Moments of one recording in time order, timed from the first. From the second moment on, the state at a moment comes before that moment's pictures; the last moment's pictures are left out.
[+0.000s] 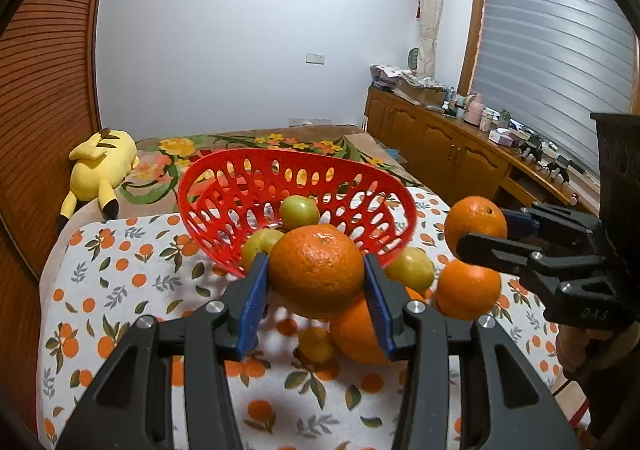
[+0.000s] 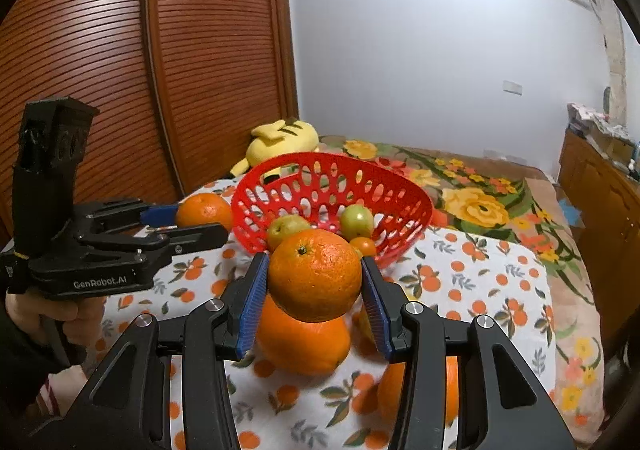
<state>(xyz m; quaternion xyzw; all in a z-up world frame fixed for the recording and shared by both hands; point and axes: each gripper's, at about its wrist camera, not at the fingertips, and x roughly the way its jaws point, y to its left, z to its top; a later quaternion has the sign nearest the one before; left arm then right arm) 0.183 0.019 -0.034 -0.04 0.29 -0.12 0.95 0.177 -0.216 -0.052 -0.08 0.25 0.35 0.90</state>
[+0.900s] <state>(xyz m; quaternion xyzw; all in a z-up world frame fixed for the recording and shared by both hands) 0.288 0.030 -0.047 -0.04 0.34 -0.10 0.94 0.282 -0.182 -0.076 -0.12 0.32 0.37 0.86</state>
